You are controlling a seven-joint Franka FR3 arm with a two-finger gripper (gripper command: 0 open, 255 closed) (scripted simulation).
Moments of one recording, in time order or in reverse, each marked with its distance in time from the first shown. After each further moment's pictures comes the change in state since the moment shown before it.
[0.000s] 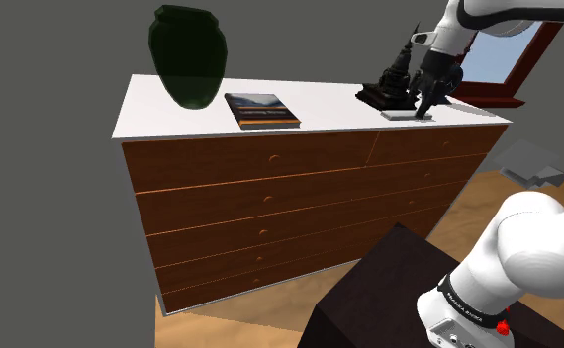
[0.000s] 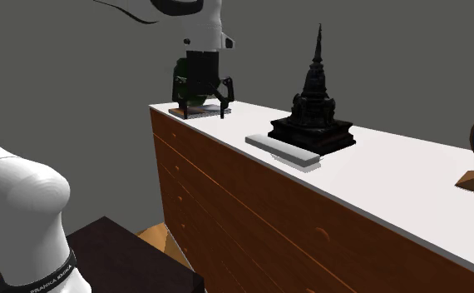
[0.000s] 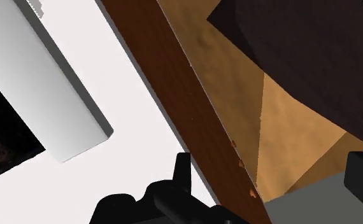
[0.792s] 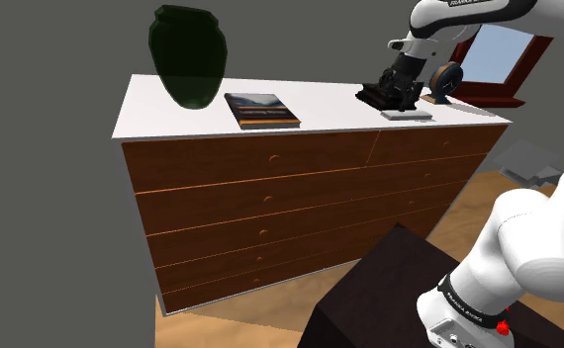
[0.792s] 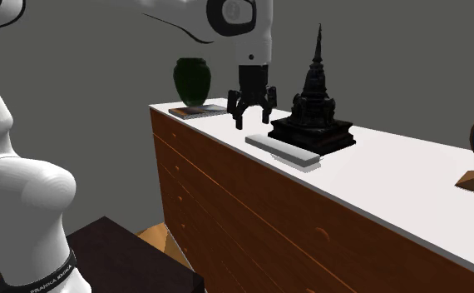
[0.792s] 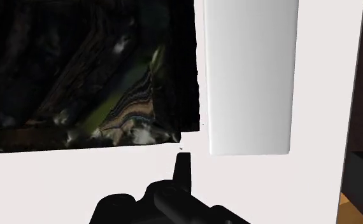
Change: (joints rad) arm 0.155 0.413 -0.296 0.276 0.102 0.143 -0.634
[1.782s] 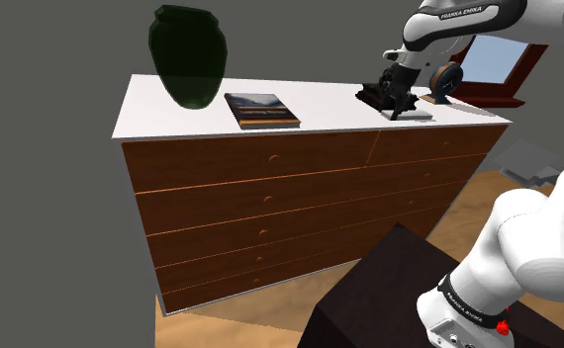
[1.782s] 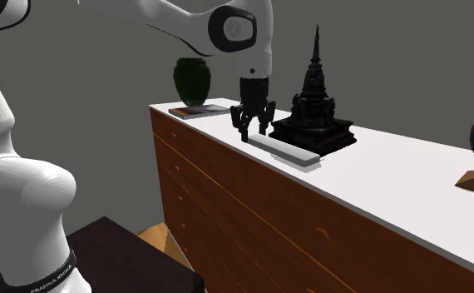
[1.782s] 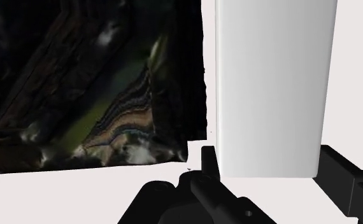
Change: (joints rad) arm 0.000 0.021 -0.012 -0.063 0.013 0.084 -0.024
